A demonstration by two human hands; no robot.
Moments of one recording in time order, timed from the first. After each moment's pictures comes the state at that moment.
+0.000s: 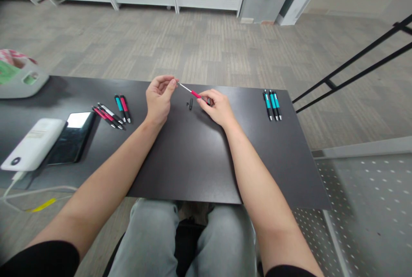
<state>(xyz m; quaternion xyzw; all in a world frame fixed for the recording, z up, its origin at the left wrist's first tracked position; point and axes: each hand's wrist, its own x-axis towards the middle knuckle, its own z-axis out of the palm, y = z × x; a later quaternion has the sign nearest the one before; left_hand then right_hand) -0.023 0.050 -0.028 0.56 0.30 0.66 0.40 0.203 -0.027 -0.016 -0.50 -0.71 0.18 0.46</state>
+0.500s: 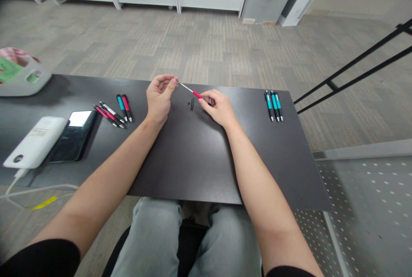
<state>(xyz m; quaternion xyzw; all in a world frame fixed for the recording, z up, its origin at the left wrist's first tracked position) -0.025 0.050 -0.023 0.55 0.34 0.65 0.41 0.204 -0.028 -0.015 -0.53 -0.70 0.18 0.44</state>
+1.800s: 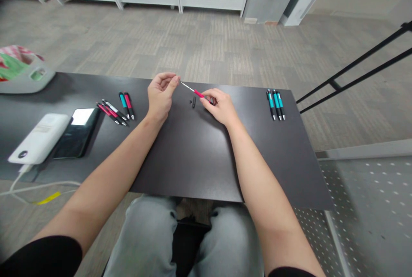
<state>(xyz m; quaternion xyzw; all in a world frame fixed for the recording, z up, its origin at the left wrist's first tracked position) -0.029 0.054 -0.021 0.55 0.35 0.64 0.41 0.203 -0.028 -0.016 -0.52 -0.71 0.18 0.44</state>
